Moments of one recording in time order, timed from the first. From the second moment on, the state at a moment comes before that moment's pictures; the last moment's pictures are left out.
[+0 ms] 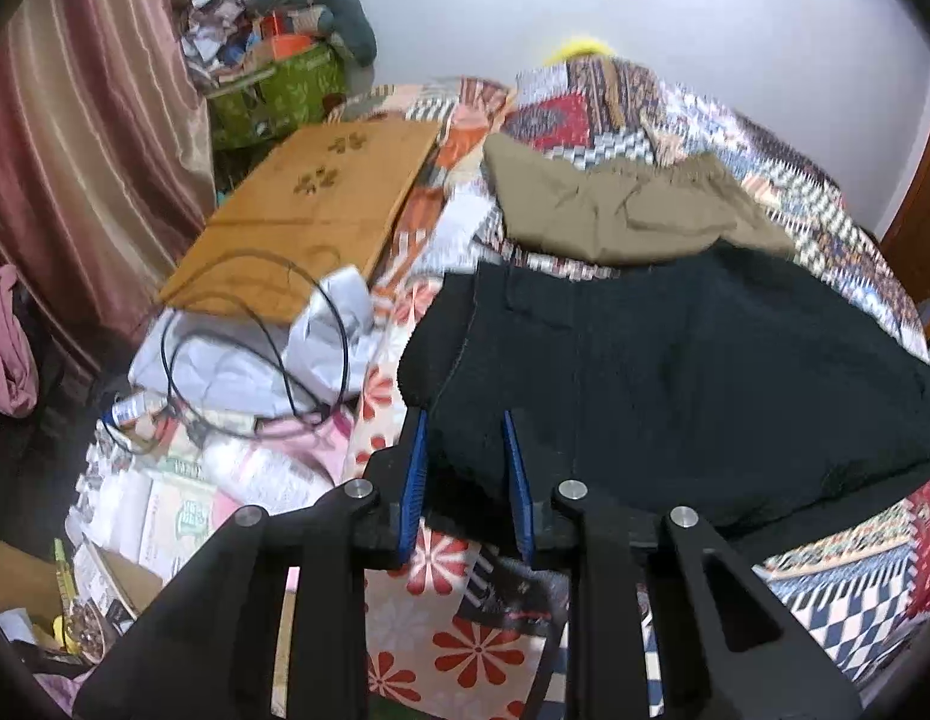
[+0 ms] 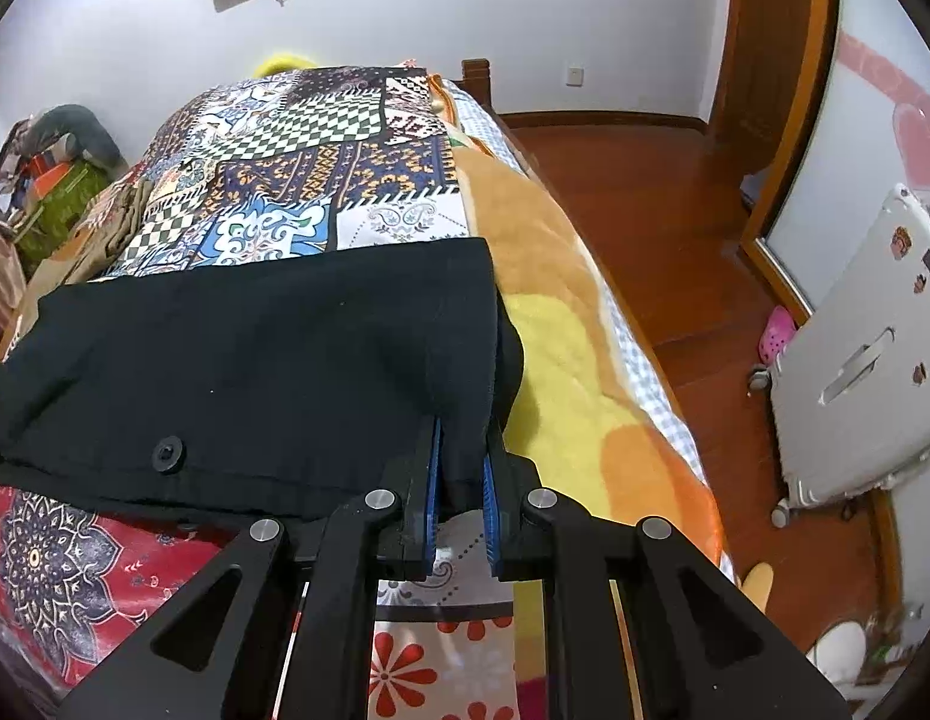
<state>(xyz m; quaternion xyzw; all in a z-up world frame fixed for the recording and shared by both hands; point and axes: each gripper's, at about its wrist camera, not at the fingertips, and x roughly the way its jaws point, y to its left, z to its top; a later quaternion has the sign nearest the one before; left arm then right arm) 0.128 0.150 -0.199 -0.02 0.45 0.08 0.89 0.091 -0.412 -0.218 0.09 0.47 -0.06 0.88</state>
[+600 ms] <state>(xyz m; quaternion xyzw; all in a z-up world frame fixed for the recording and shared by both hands) 0.113 0.156 -0.225 -0.03 0.49 0.09 0.87 0.089 -0.416 -0.228 0.09 0.52 -0.08 0.84</state>
